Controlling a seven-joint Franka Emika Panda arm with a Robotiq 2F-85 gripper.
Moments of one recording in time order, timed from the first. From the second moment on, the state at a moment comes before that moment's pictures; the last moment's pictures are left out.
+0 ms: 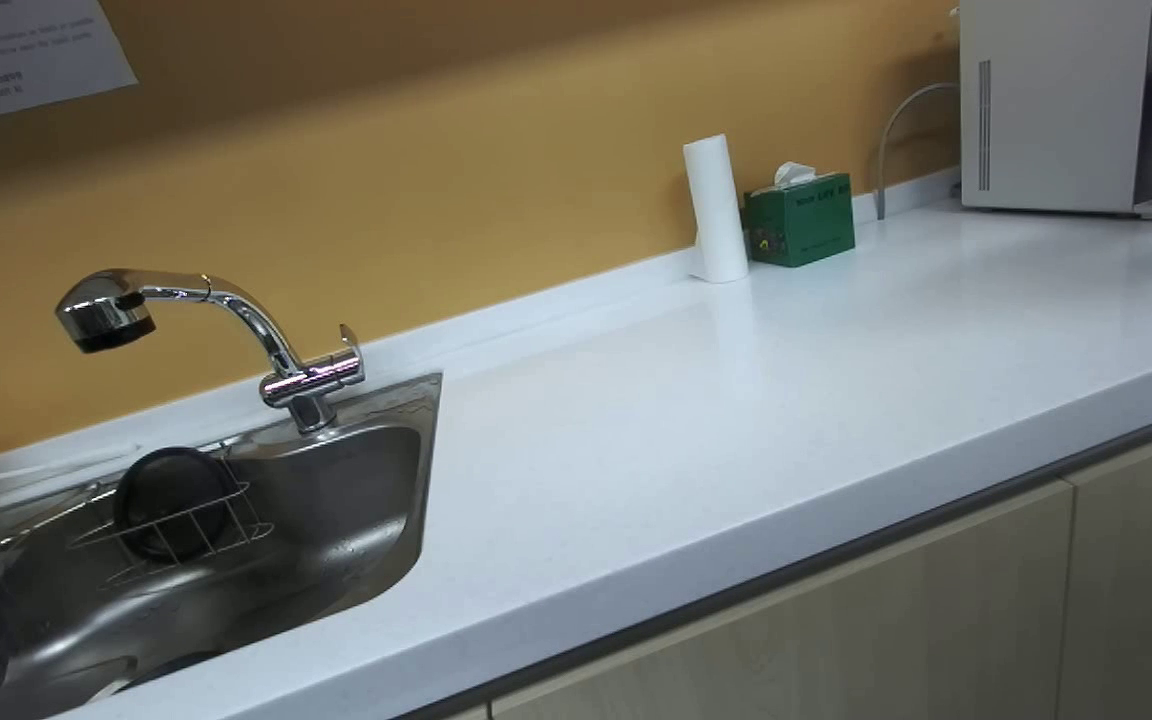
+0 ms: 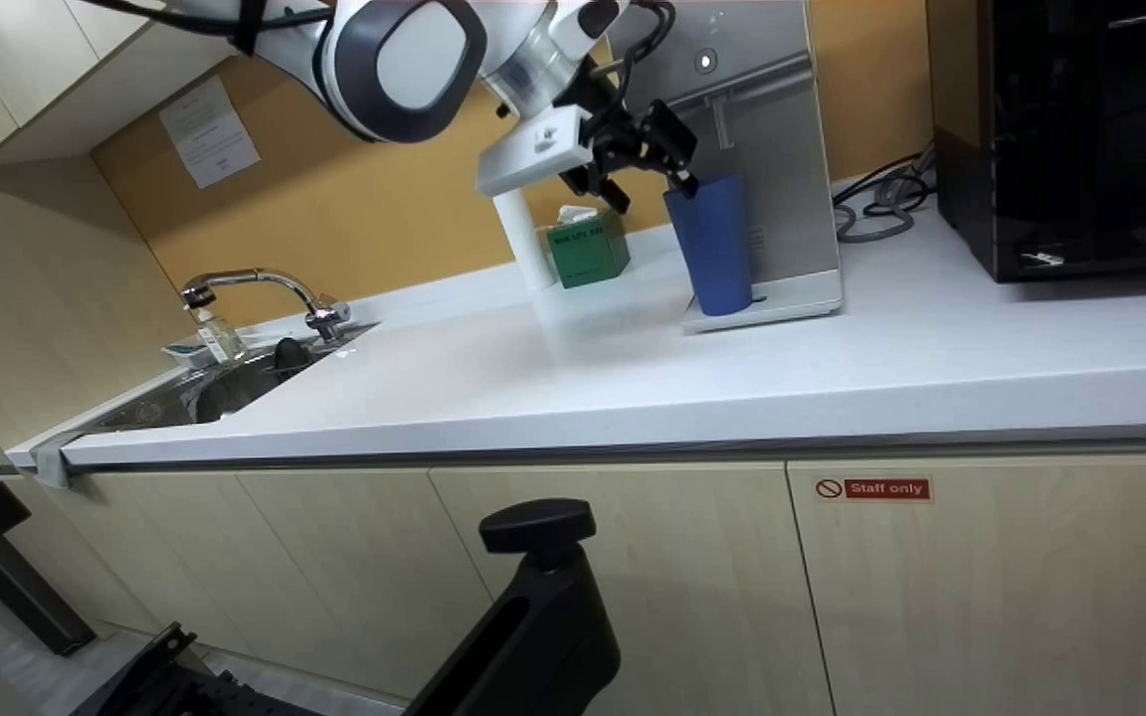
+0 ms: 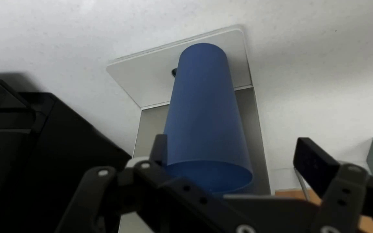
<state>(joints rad) -0.21 0.08 -0.27 -2.26 0.31 2.97 -0.42</state>
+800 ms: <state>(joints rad) -0.23 0.06 -0.19 -2.36 0.71 3.22 -0.73</state>
